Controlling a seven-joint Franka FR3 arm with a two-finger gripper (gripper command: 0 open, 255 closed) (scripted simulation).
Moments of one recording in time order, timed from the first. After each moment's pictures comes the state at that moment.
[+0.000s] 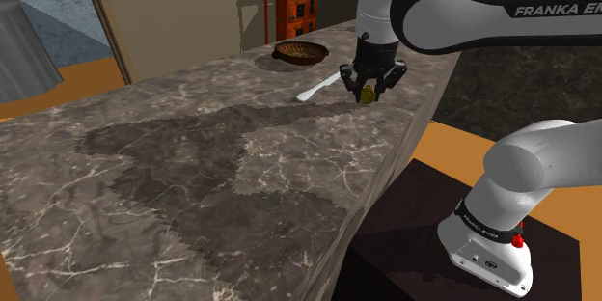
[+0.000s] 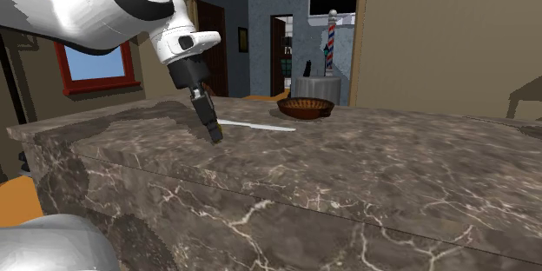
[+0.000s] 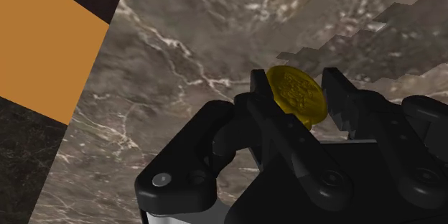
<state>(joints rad) -0.32 -0.83 0.70 -2.40 0.14 1.75 1.00</state>
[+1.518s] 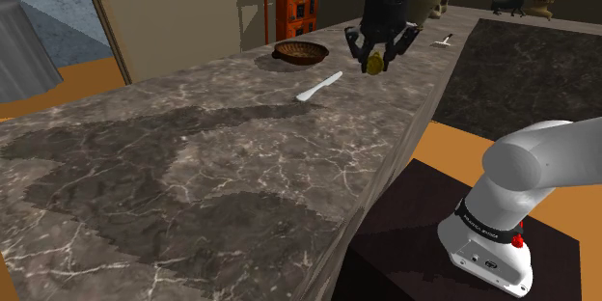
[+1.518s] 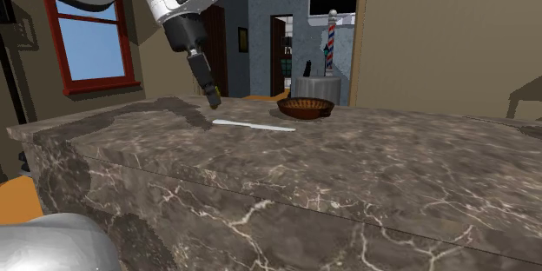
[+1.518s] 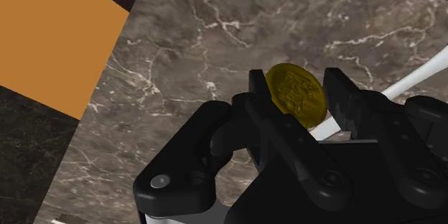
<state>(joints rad) -0.35 -0.80 0.65 -2.20 0.10 1.59 0.96</state>
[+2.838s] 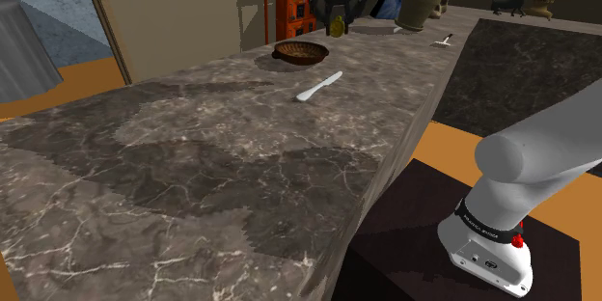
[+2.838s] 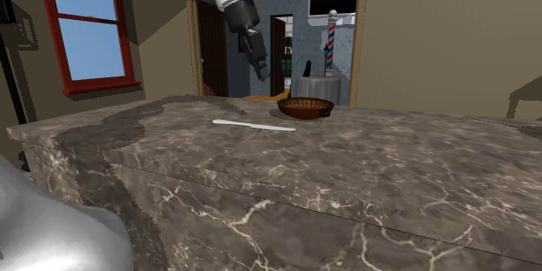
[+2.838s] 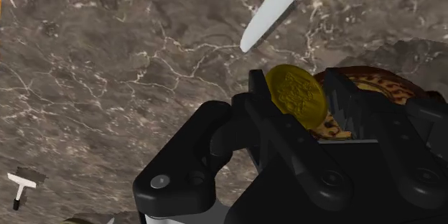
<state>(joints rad) -0.58 -0.36 0.78 -1.81 -0.10 1.60 0.98</state>
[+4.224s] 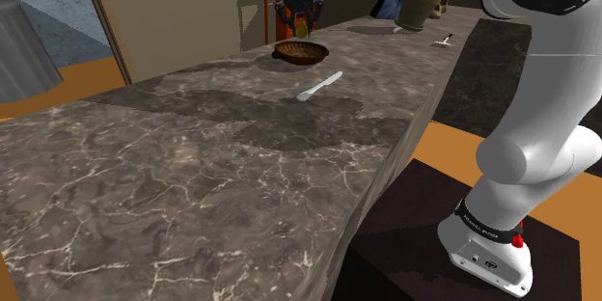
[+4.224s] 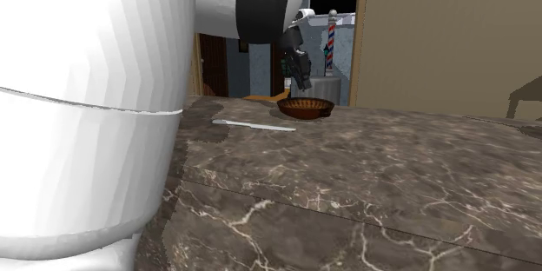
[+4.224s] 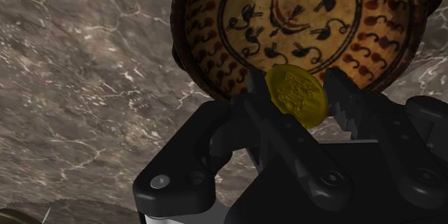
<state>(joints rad) -0.53 0.31 0.93 -1.37 -0.60 1.55 1.17</state>
